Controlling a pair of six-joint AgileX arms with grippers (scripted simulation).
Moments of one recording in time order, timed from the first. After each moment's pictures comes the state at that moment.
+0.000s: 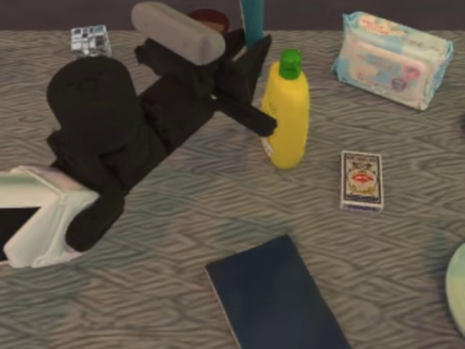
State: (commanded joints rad) left arm -0.63 1.57 0.71 0.97 0.15 -0.07; right arm 0.00 0.00 0.00 0.00 0.00 0.00
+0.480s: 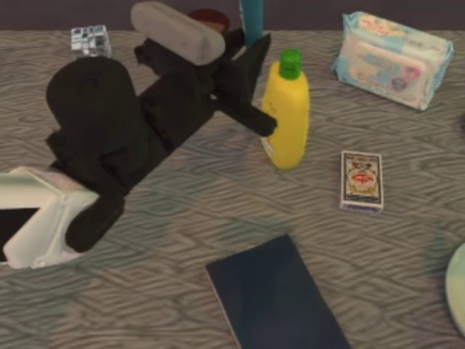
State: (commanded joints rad) left arm -0.63 1.57 0.71 0.97 0.15 -0.07; right arm 0.00 0.00 0.00 0.00 0.00 0.00
